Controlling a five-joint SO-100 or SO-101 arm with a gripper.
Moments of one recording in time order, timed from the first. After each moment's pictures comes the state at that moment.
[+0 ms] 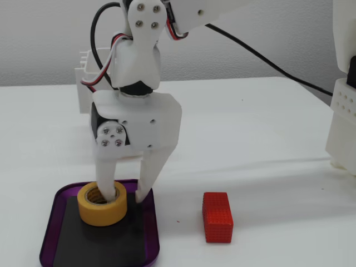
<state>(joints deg) 0.4 67.5 75.3 63.7 -13.8</state>
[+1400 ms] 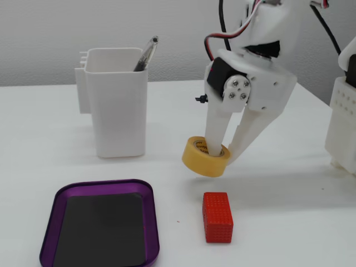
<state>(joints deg) 6.2 127.2 136.3 53.4 -17.1</state>
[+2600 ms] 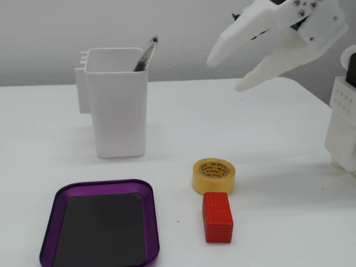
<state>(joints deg) 9.3 174.0 138.2 72.2 -20.6</state>
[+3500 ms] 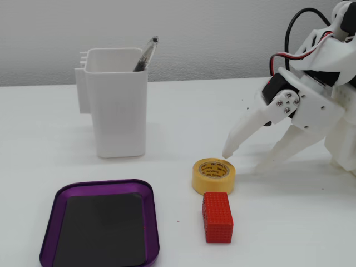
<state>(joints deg) 13.4 191.8 171.7 72.8 -6.4</state>
